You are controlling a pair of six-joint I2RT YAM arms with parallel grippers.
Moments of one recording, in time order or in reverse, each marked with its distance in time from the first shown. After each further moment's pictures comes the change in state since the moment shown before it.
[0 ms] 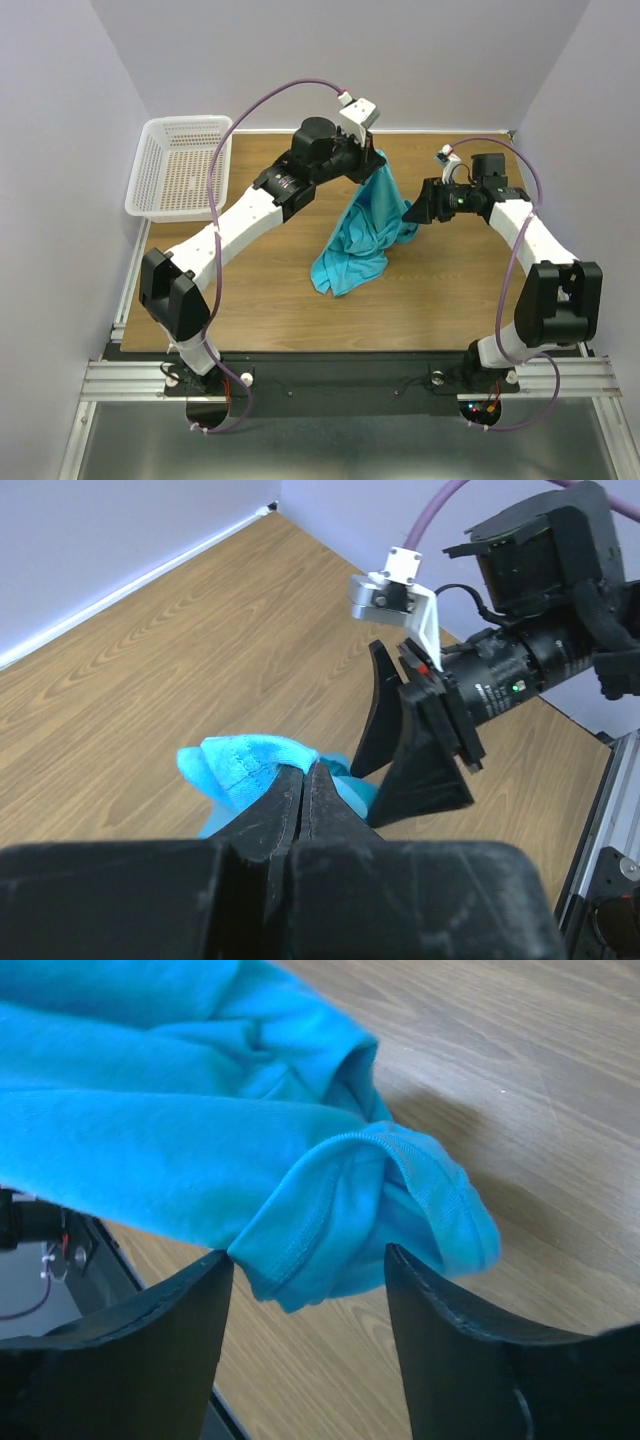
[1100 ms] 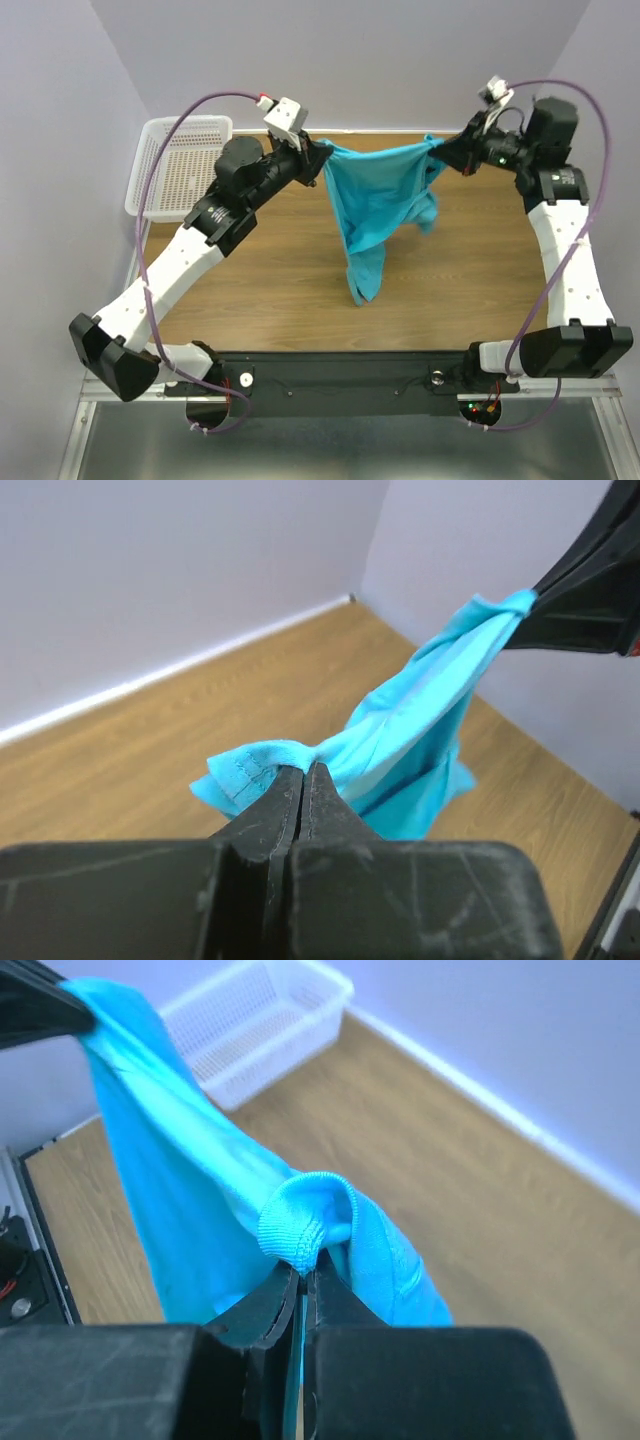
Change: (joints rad) left arm 0.094 -0.399 -0.286 0.058 -0.121 -0.013; right arm -0.048 -0.180 0.362 0.001 -0.094 -0.055
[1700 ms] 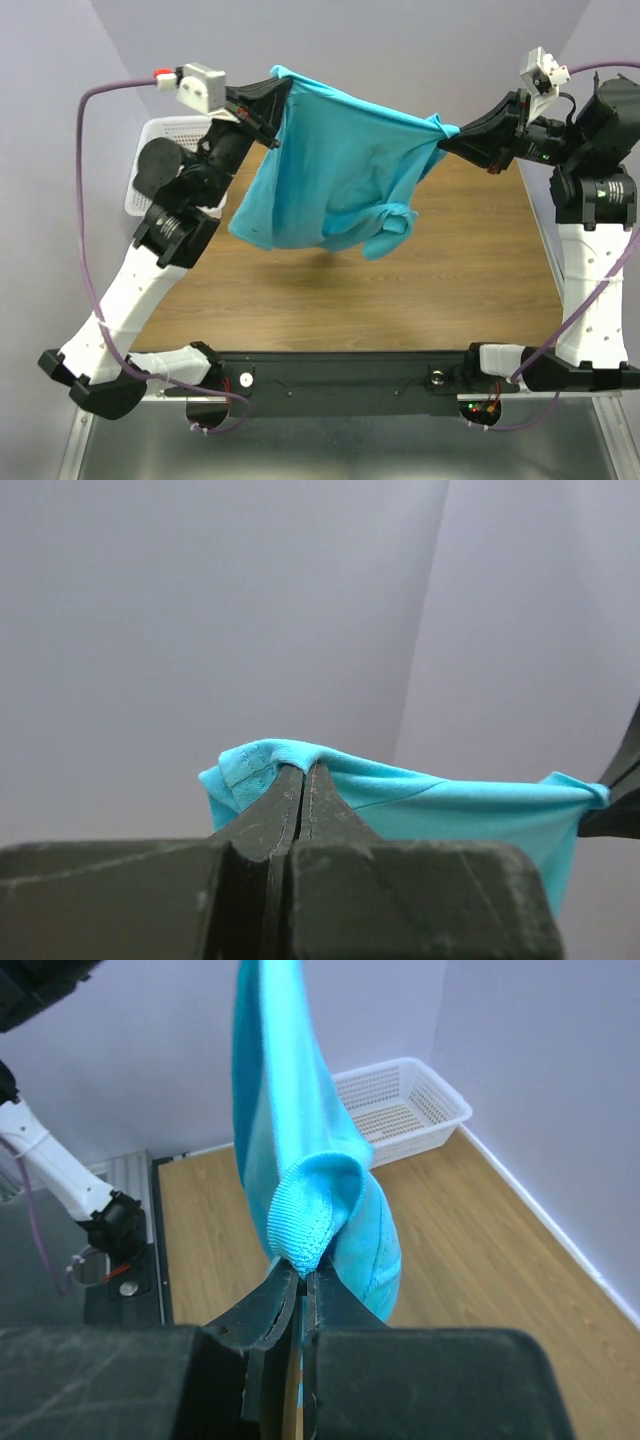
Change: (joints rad) left arm -0.007 -0.130 0.214 0.177 -0.154 0.058; right arm 0.002 -0.061 0.349 -0.001 -0.263 0.152
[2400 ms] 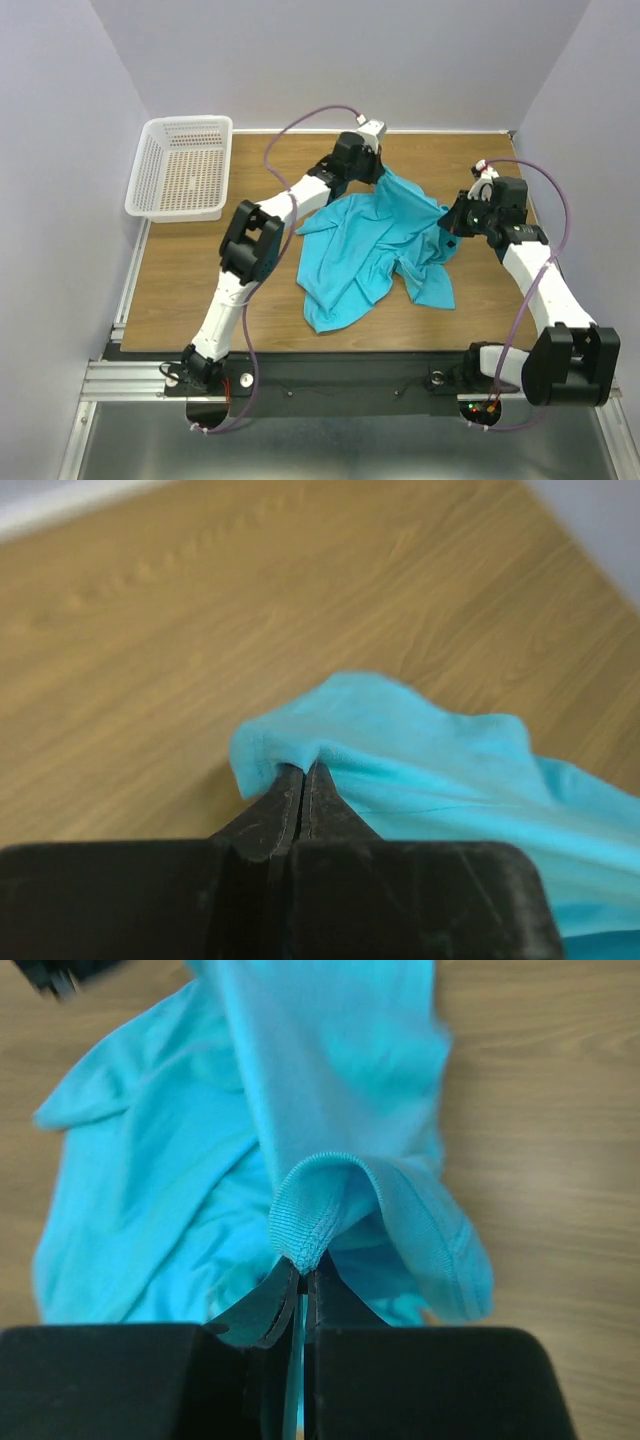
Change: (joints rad) left arm 0.010 1.153 0.381 -0.071 0.212 -0.117; right arm -0.004 -0.095 -0.965 0.124 0.785 0.101
